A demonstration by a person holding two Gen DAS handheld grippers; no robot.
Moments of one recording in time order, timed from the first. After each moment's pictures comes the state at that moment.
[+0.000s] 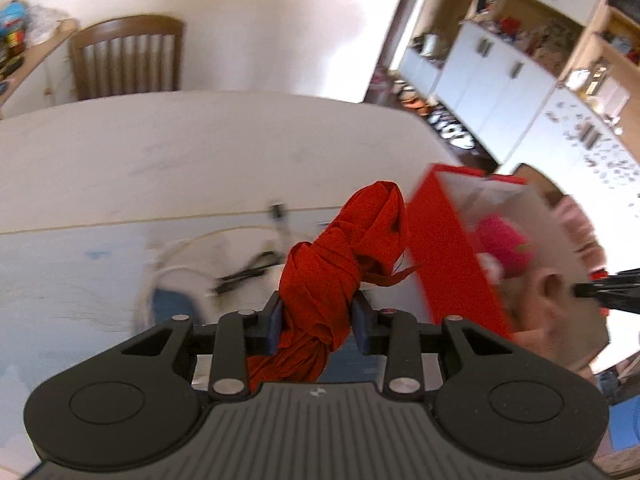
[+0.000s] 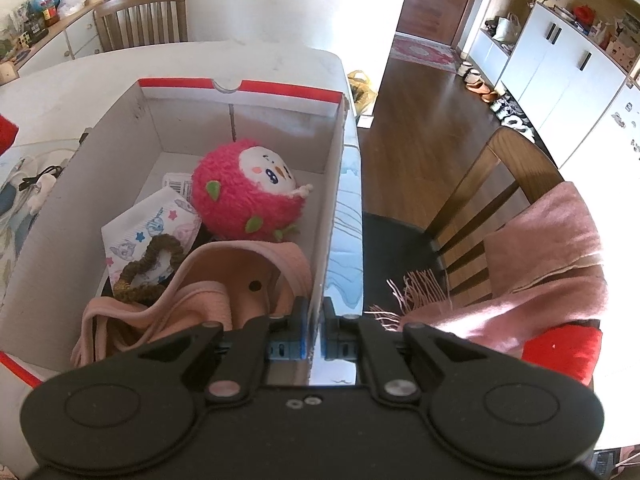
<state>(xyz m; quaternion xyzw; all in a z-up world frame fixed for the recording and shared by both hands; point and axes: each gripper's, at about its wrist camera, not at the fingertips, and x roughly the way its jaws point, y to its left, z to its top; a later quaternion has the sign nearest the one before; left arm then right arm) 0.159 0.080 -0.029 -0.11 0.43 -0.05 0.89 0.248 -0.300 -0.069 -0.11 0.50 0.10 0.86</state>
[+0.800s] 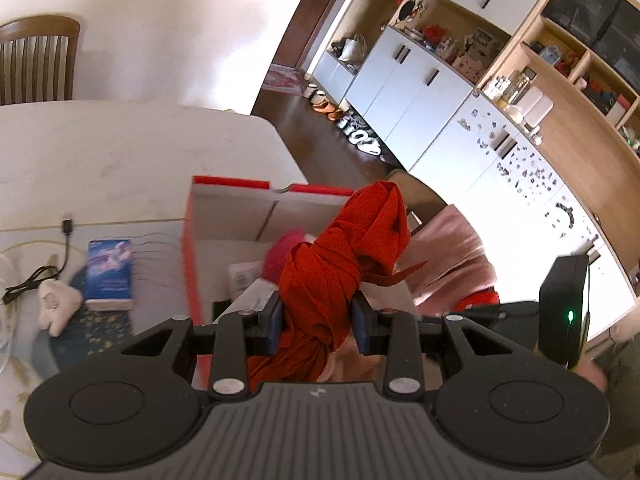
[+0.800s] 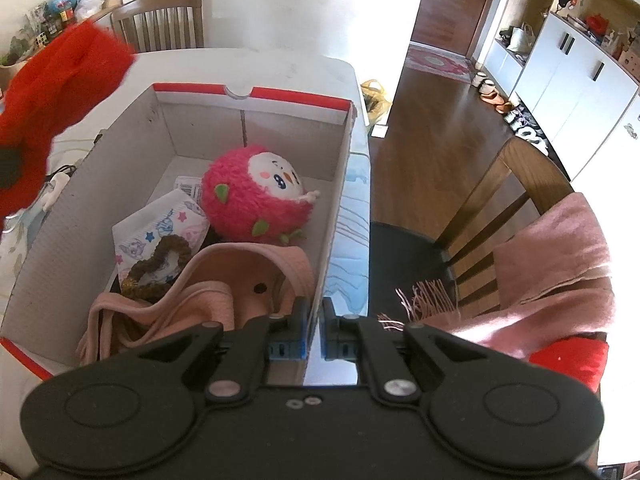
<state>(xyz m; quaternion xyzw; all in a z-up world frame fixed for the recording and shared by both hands) 0.191 -0.089 0.001 -0.17 0.41 -0.15 0.88 0.246 -0.306 -0.066 -0.11 0.49 0.12 0.86</state>
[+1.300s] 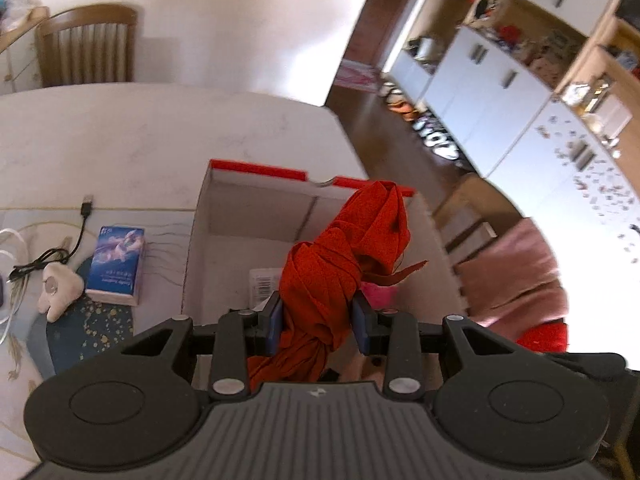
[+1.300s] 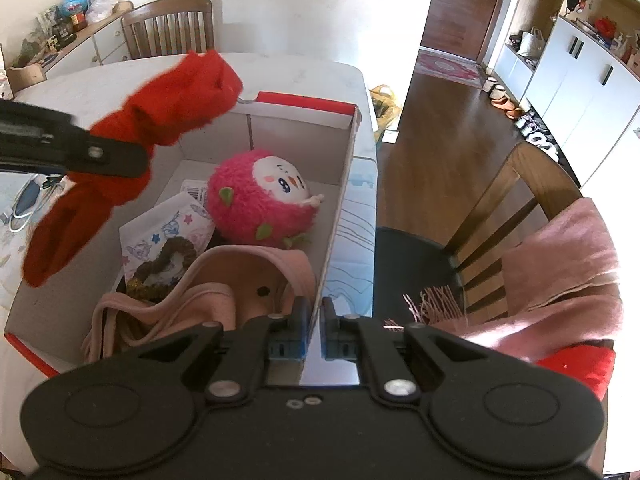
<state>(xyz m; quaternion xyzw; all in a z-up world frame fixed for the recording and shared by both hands) 0.233 -0.137 -0.036 -0.15 0.44 -0.02 0.88 0.246 -0.311 -0.064 -0.10 0.48 0.14 0.86</state>
